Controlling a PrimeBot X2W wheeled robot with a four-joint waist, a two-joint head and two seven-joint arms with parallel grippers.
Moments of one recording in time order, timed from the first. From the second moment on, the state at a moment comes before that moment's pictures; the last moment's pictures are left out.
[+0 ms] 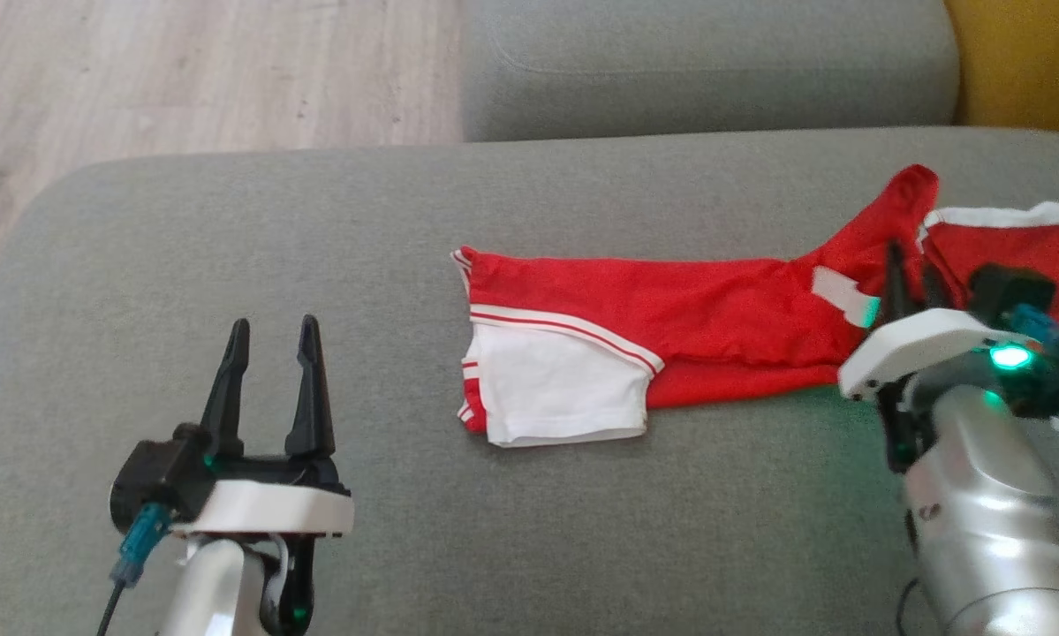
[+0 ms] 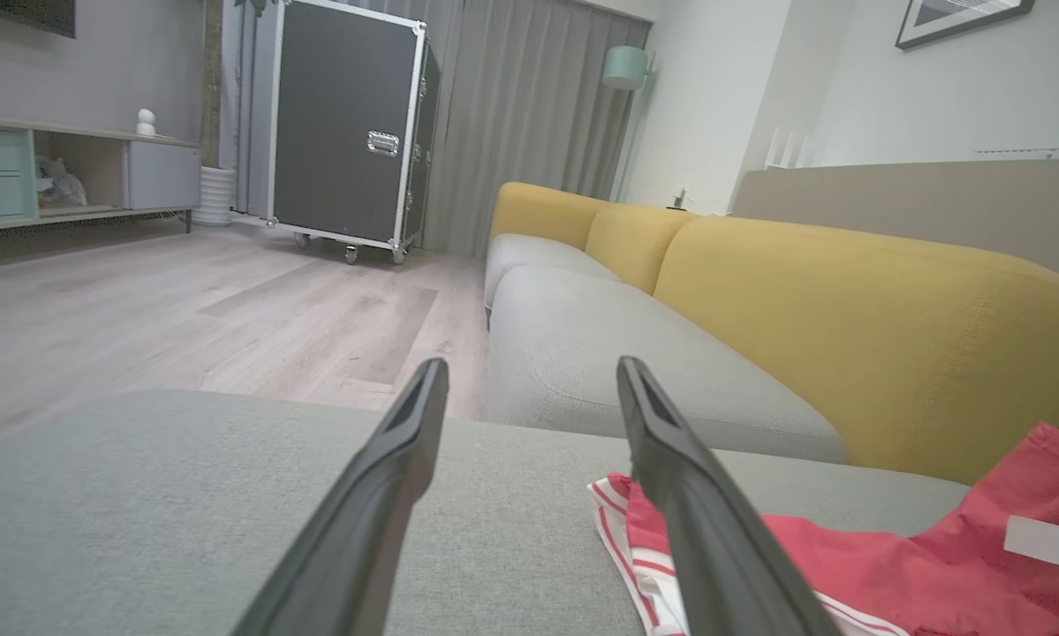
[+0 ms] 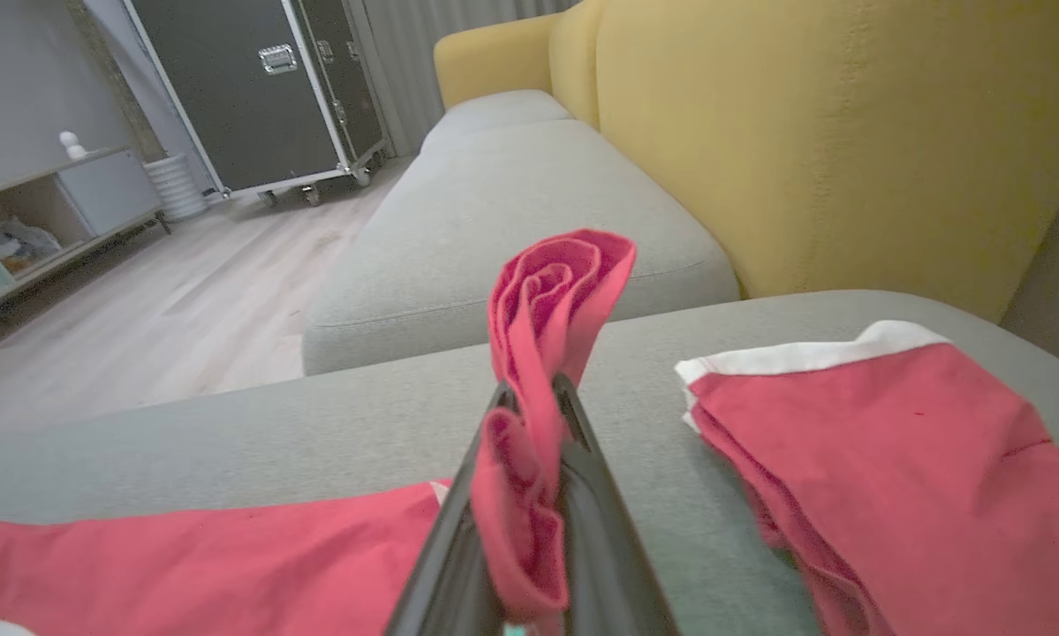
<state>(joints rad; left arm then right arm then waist) -0.17 0.04 -0.10 0.28 -0.29 -0.11 -0.25 -0.61 -0.06 -0.20 1.00 0.02 0.13 -0.25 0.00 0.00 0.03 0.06</state>
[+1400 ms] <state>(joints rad) -0.23 0.04 -0.16 0.31 -0.27 -0.12 -0.25 -0.63 -0.07 0.75 1.01 0.82 0.13 -0.25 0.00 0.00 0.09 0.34</state>
